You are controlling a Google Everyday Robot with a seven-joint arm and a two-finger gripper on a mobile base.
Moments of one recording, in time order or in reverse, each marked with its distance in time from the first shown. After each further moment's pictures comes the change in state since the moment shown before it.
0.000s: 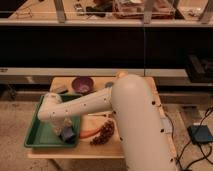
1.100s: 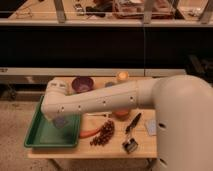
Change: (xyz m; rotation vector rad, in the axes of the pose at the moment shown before) arm 0.036 0.004 -0.173 0.086 0.444 -0.077
